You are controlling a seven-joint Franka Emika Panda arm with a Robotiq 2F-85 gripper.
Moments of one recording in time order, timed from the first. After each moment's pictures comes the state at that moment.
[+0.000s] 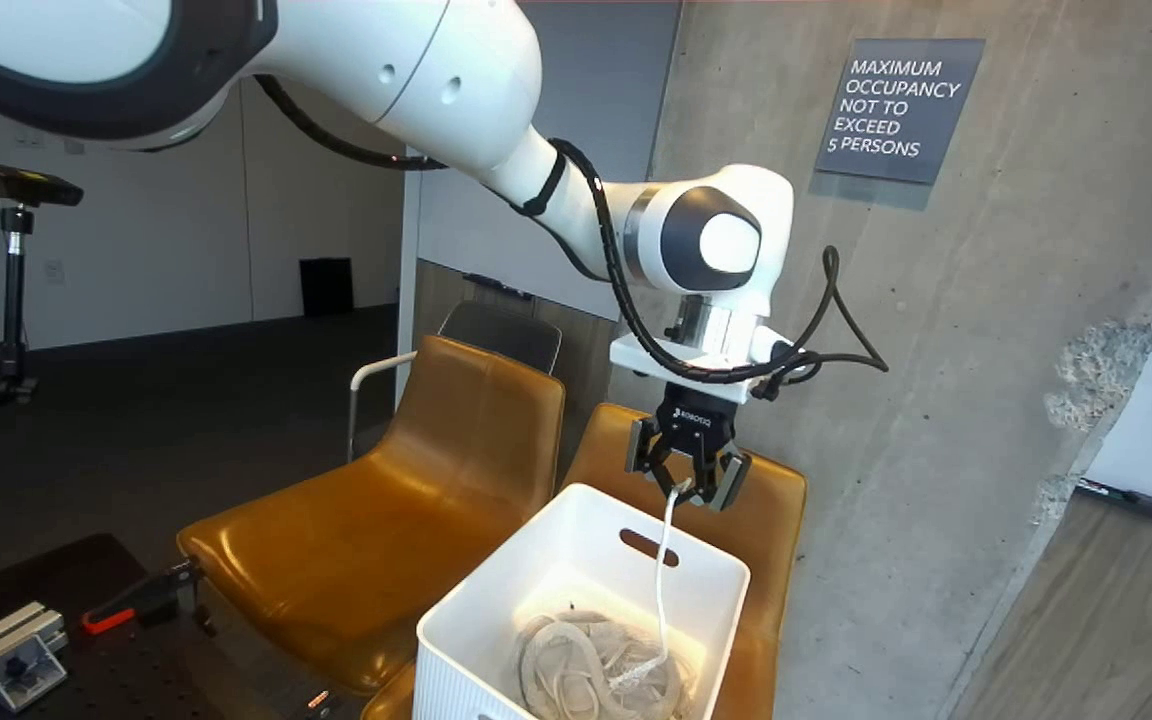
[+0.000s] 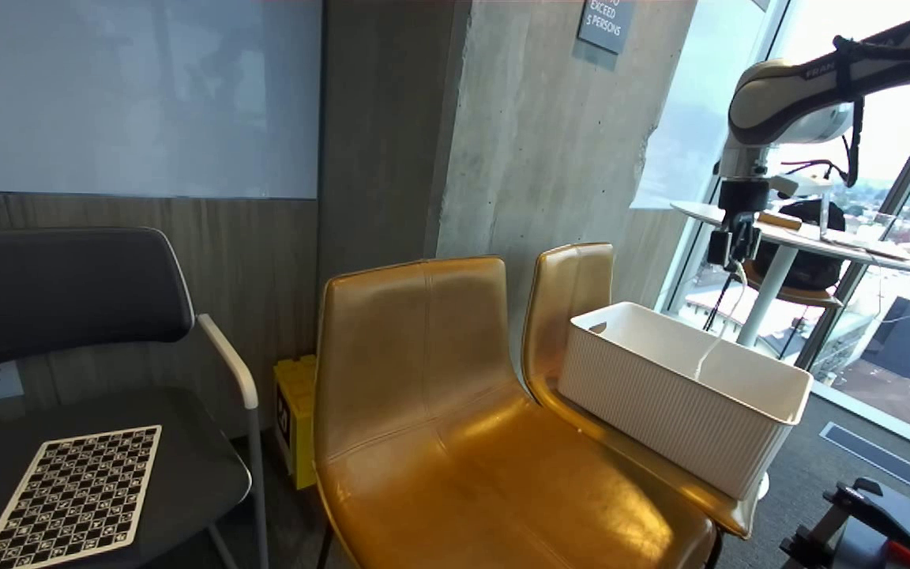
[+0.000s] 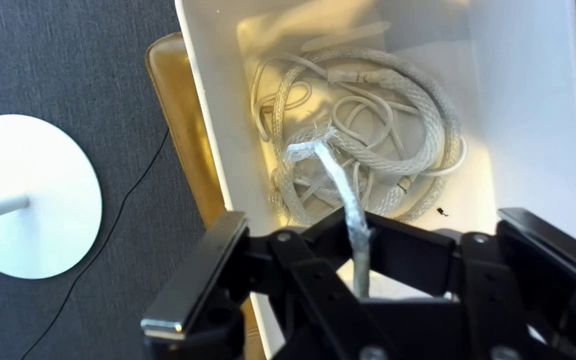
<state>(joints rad) -0.33 0.74 -0.12 -1.23 -0.07 1.83 -0.29</state>
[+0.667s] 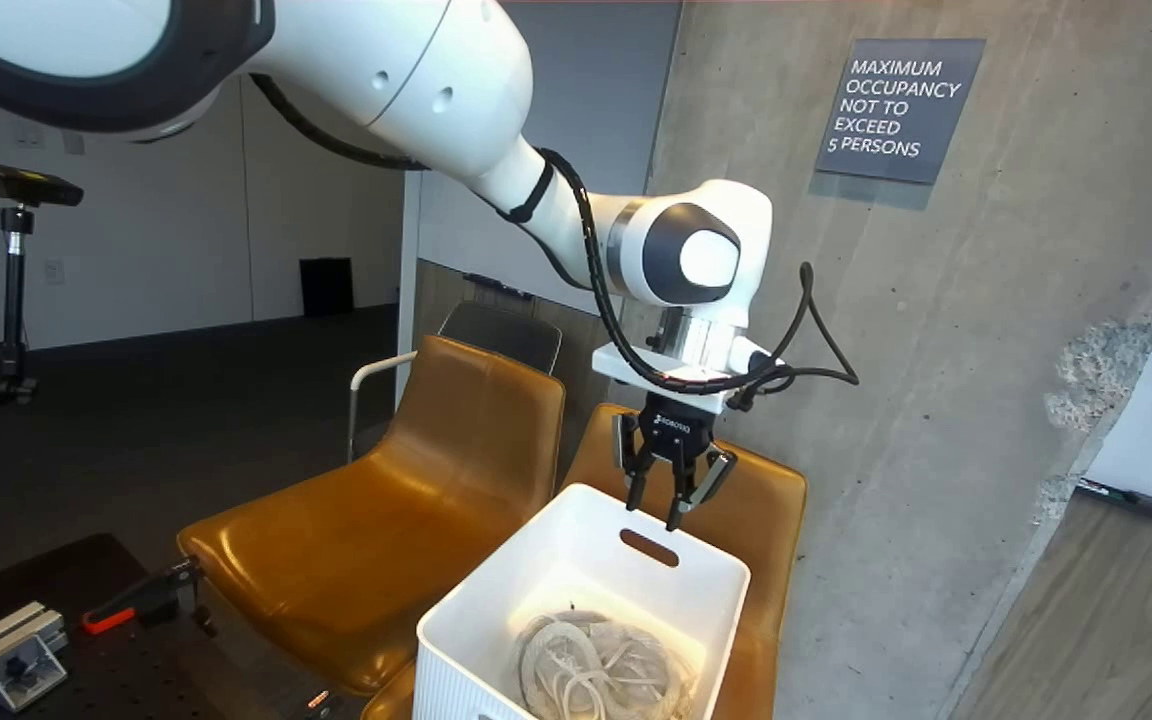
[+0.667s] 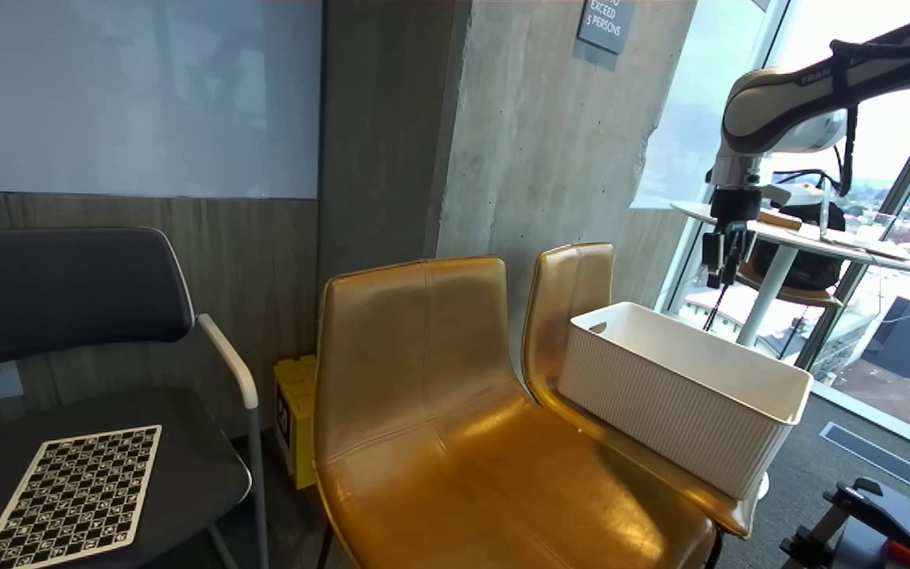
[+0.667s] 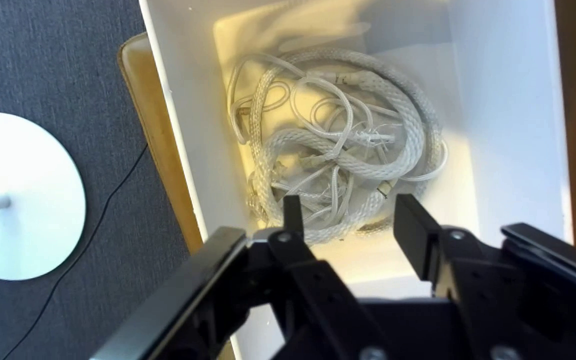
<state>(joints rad) -0.32 0.73 -0.10 -1.28 -0.07 1.87 -0.28</state>
